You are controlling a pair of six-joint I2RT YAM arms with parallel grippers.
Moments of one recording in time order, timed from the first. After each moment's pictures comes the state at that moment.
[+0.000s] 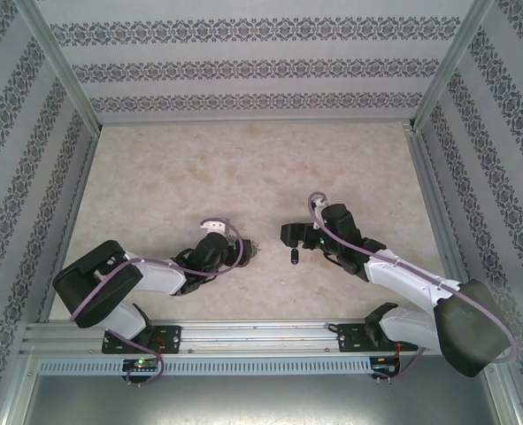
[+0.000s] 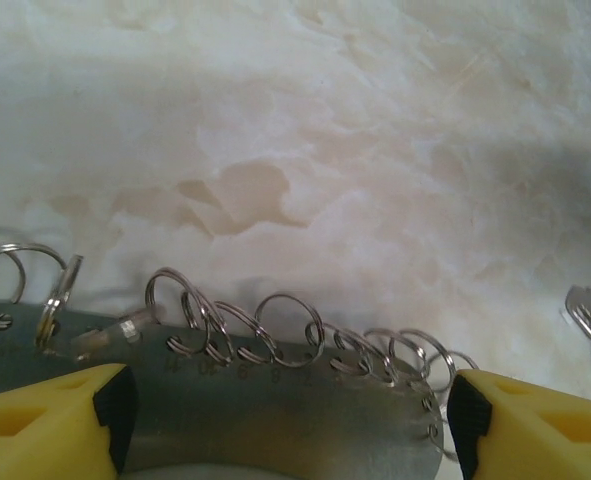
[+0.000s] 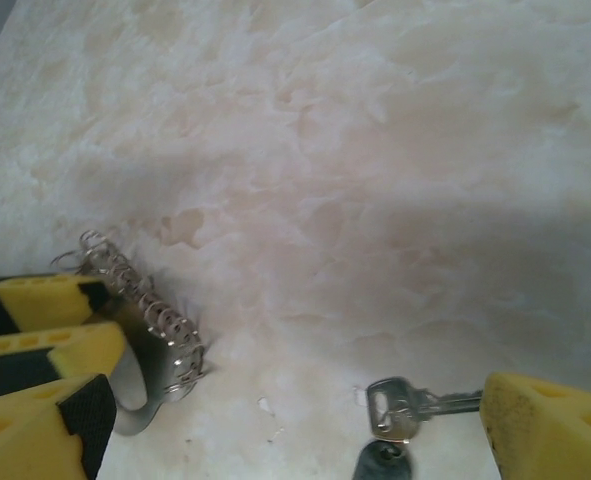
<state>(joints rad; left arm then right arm) -0.76 1.53 0.39 0.52 -0.23 -0.69 0.55 1.15 0.49 0.02 -0.18 0.53</state>
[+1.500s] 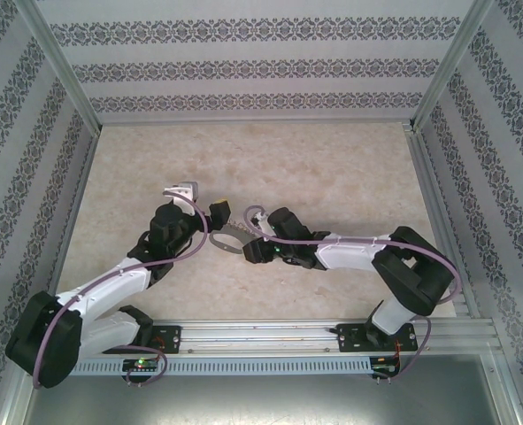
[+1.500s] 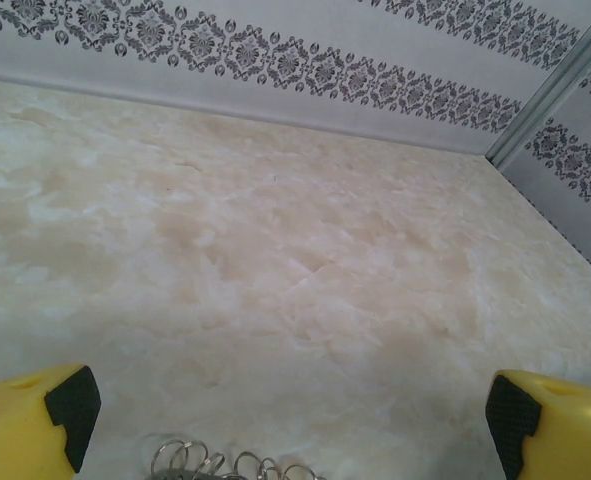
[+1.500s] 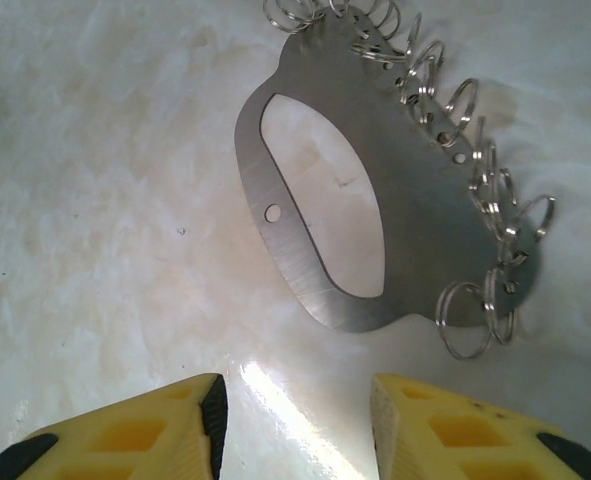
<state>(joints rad) -0.47 1.09 0.45 0.38 -0.06 -0.39 0.81 1.61 0.71 0.15 -0.30 0.43</state>
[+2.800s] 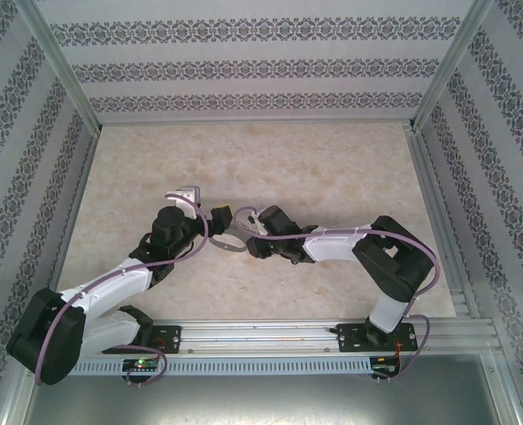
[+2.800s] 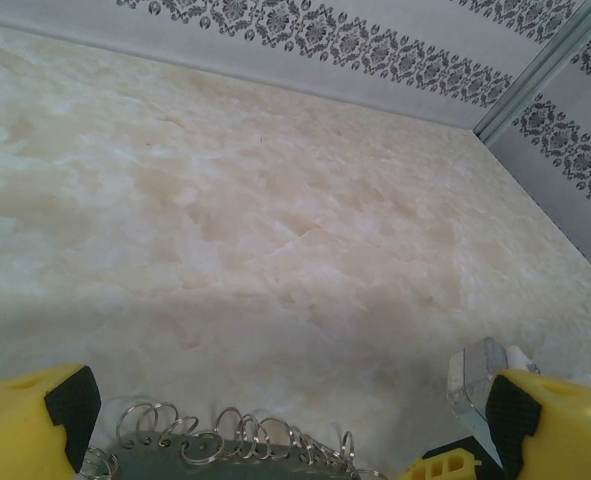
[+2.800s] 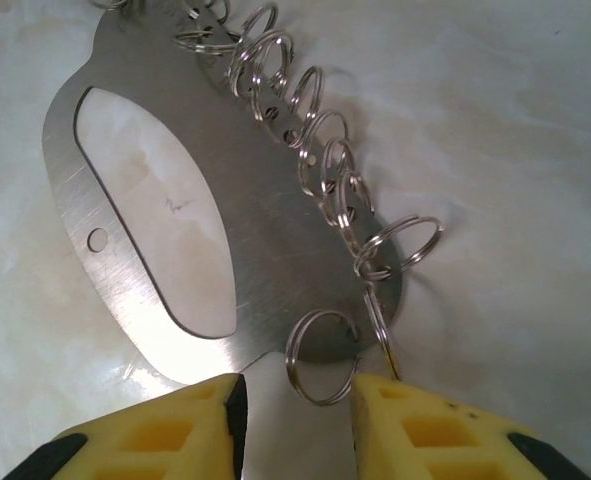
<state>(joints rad) -0.47 1.12 0.43 0.38 -0.01 -0.44 0.81 1.74 0.81 0.06 -0.09 0.33</state>
